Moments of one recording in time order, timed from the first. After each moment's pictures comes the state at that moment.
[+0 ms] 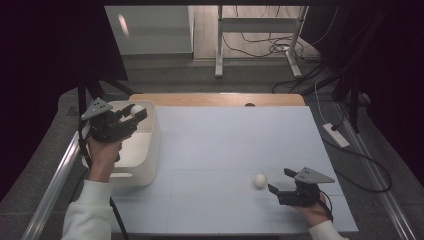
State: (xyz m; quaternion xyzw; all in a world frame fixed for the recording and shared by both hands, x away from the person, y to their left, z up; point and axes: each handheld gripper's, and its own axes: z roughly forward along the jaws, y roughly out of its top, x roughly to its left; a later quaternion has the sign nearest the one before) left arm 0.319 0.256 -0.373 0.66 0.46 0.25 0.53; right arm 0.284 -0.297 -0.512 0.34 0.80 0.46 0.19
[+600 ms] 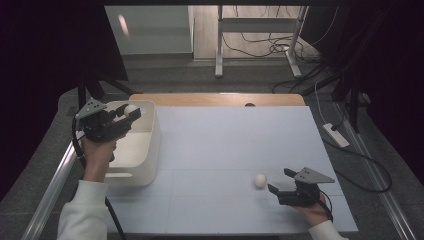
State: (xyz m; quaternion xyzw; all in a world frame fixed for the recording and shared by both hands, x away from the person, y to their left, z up) left arm 0.319 0.268 -0.375 0.66 0.48 0.26 0.52; right arm 0.284 -0.297 -0.512 0.34 0.80 0.46 0.19
